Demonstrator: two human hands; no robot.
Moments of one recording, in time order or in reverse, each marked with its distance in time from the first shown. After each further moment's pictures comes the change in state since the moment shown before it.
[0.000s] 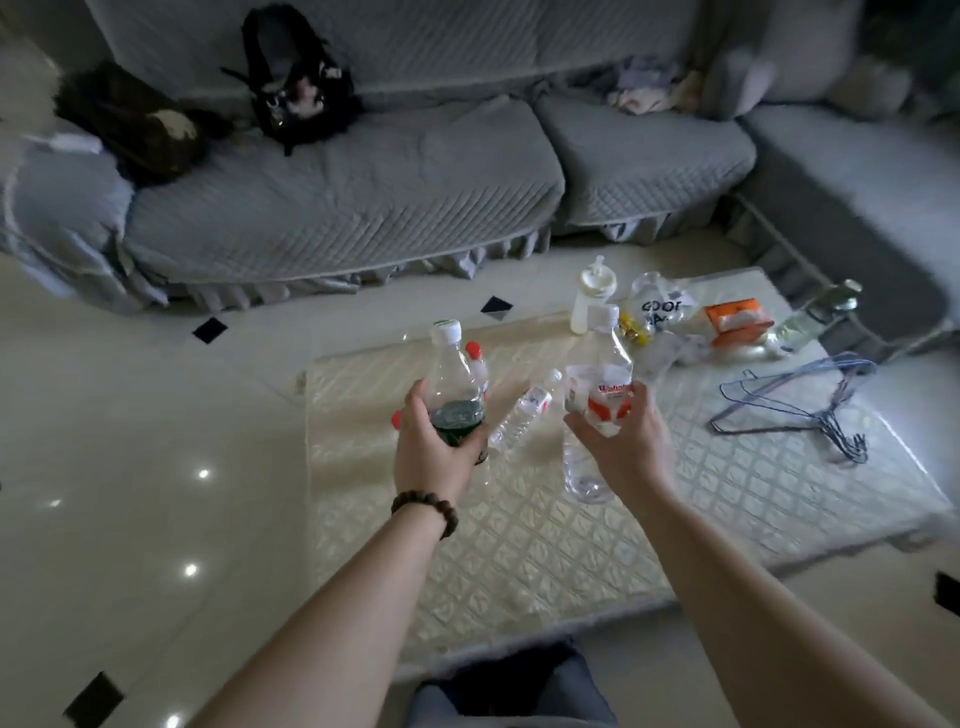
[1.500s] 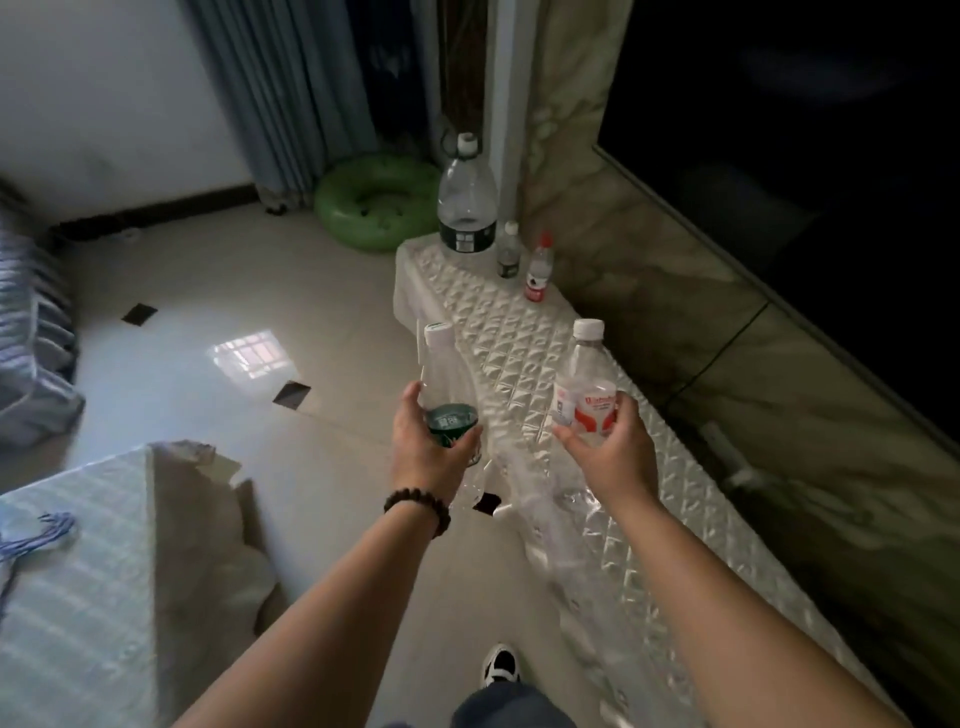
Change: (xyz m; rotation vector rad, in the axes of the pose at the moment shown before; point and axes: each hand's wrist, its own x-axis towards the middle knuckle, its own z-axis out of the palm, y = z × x) left_hand -0.705 0.194 0.360 0.050 -1.659 0.695; right_hand -0.554 0.462 -0.388 0.161 1.357 1.120
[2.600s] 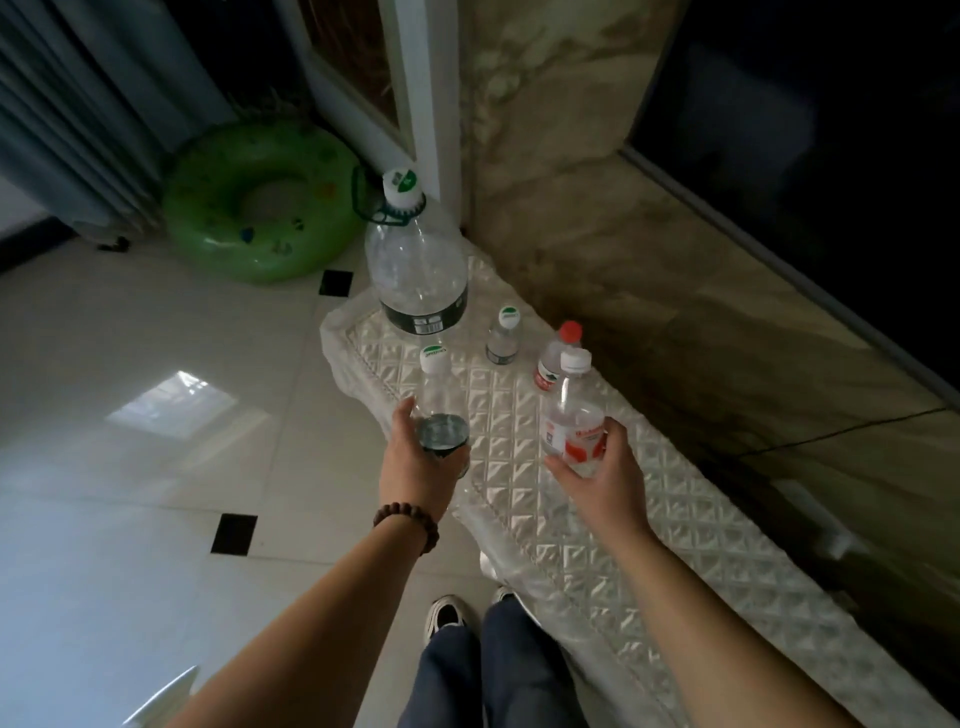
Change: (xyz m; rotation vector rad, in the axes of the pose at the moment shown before) left_hand 0.502 -0.004 0.128 0.297 -0.289 -0.063; right_hand 0.396 -0.031 0.218 0.099 0.013 0.342
